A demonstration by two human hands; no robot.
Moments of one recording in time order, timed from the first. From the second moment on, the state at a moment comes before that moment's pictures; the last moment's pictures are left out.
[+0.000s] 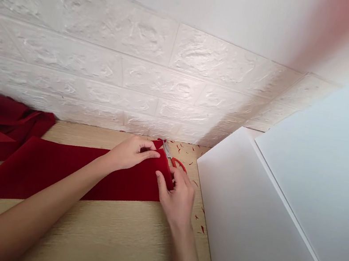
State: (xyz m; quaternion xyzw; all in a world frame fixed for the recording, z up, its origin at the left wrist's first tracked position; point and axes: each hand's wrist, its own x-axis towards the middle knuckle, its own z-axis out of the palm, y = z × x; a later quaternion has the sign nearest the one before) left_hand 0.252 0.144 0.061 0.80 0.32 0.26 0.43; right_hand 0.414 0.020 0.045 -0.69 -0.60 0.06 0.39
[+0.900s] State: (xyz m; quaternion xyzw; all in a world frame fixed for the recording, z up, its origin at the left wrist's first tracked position) left_hand 0.247 0.149 0.053 0.77 0.40 0.34 0.37; right_hand 0.426 0.011 0.027 -0.71 -0.56 0.13 0.40
